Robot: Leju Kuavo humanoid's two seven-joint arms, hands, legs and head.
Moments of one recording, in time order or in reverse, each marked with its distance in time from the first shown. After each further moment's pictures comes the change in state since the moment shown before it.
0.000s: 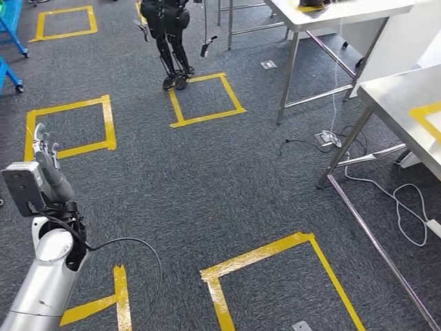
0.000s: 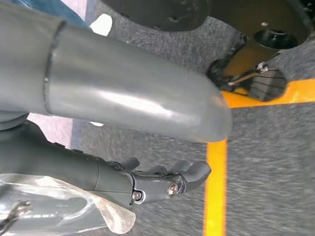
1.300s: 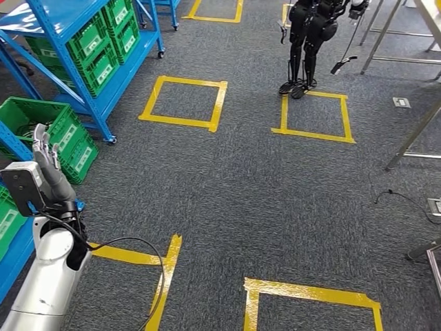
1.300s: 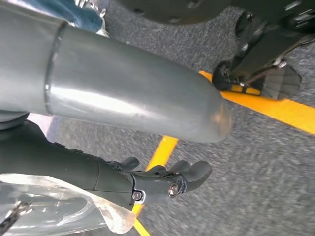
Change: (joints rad) left arm 0.007 -0.007 0.014 0.001 0.009 -0.005 -0.010; right arm -0.001 -0.004 0.000 0.000 -0.006 -0.001 0.007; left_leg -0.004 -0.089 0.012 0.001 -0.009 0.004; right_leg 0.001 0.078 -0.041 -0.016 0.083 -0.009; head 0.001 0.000
